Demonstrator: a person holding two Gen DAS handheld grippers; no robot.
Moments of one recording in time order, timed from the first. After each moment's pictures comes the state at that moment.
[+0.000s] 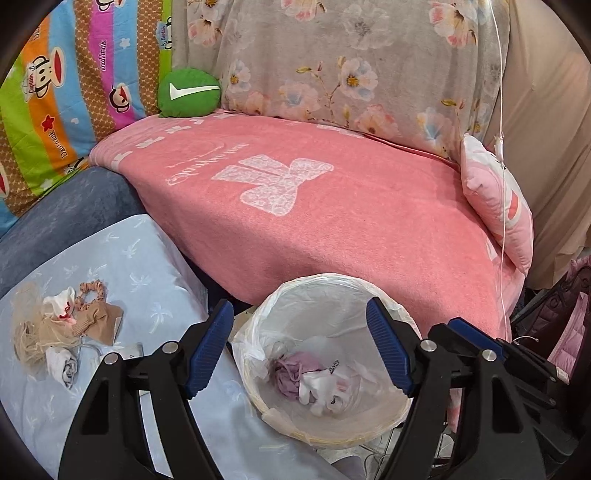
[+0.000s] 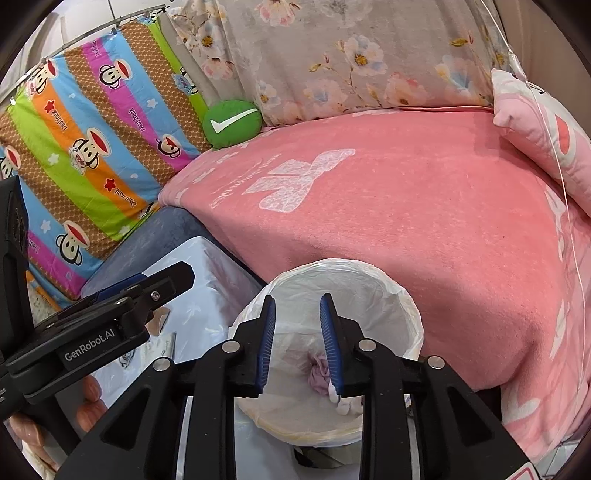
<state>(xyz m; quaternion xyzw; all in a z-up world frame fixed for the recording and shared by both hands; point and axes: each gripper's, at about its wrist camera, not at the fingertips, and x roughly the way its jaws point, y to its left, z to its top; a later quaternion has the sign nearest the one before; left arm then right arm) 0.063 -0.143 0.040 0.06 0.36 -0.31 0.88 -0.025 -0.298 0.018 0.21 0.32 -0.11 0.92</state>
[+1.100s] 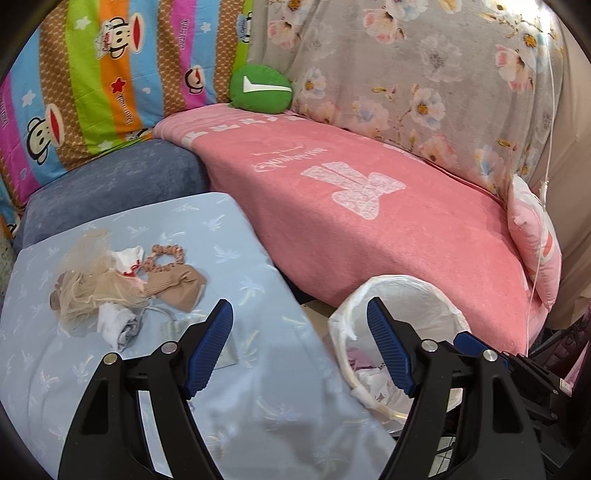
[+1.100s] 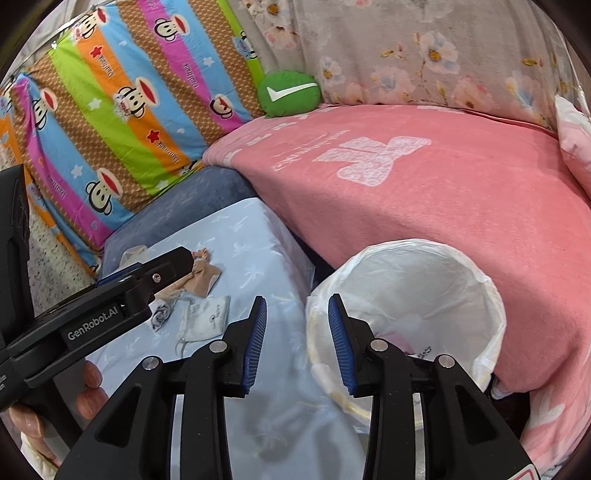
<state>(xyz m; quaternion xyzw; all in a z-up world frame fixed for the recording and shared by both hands) 0.076 -0.039 0.030 -0.01 0.36 -0.22 0.91 0.011 -0.191 0.015 0.16 0.35 -0.03 0.92</state>
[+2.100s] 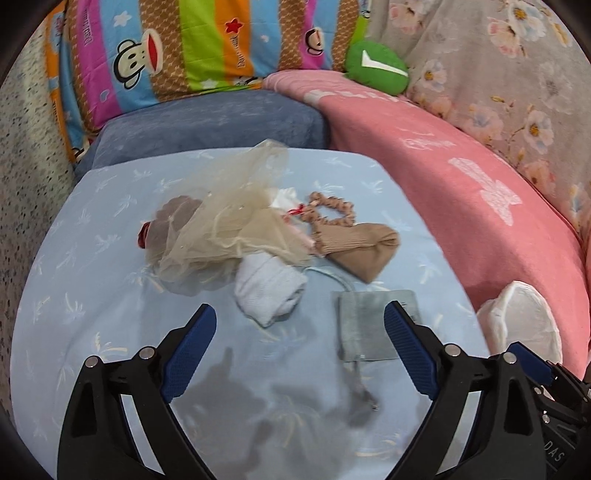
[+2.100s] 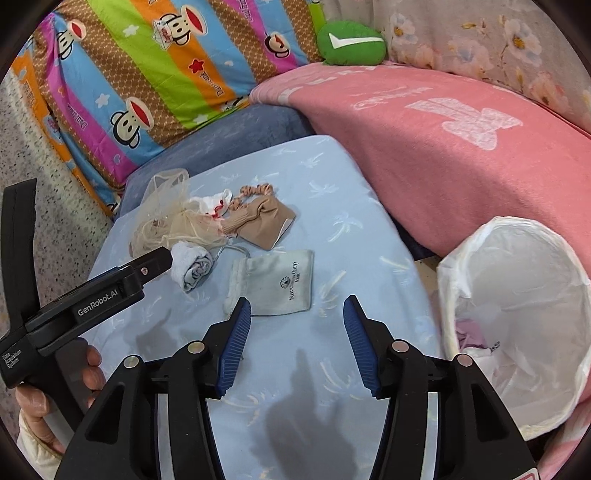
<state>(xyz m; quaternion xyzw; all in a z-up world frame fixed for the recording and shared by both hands) 0.130 0.105 -0.042 -0.06 0.42 -0.06 0.90 0.095 -0.072 -0.051 0.11 0.43 0.05 0.89</state>
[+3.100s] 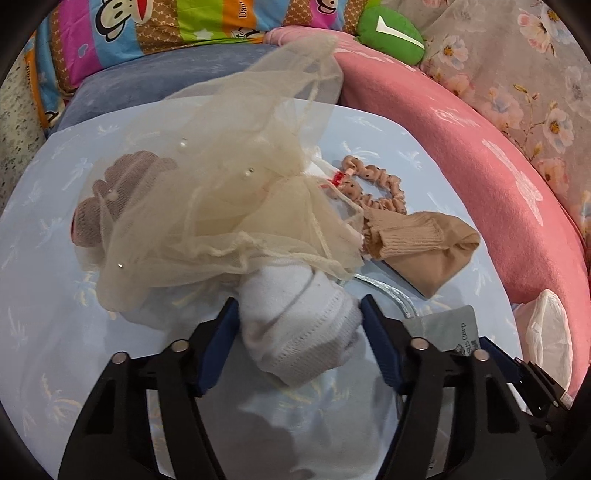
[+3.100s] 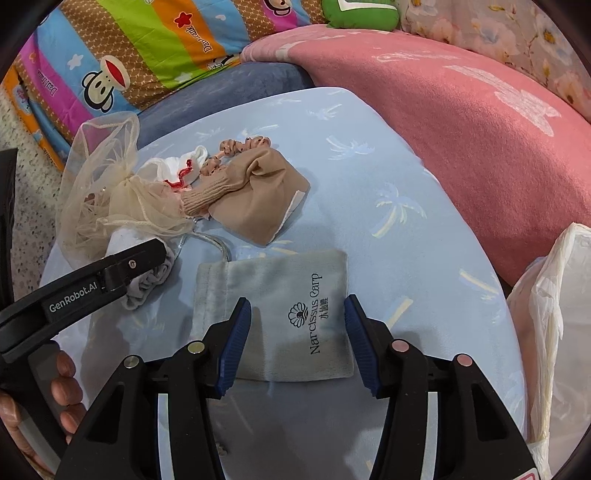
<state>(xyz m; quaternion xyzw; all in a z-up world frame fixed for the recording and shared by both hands) 0.185 0.122 -0.096 -0.08 0.48 -0.09 0.87 0.181 -0.030 -0.126 0.07 0.48 0.02 0.87</state>
